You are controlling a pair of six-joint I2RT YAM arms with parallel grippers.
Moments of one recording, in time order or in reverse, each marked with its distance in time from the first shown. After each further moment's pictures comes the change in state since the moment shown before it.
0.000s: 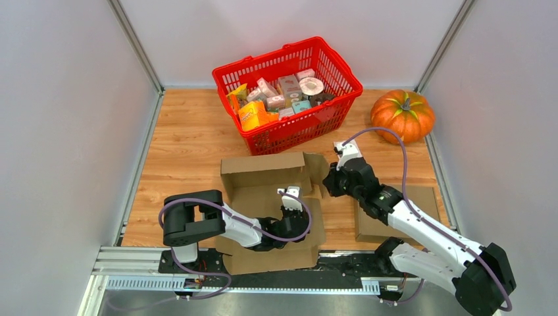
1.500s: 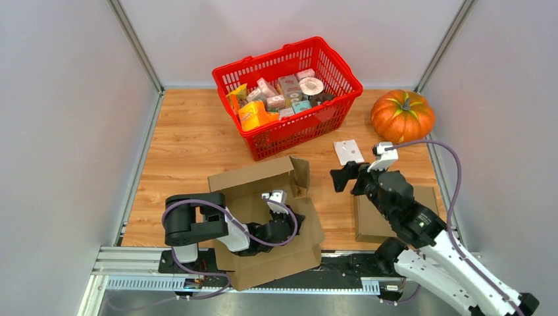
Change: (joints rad) left arm 0.000 0.012 -0.206 0.362 -0.013 -0.027; right arm 0.154 -0.407 0.077 -0.197 0.298 0.112
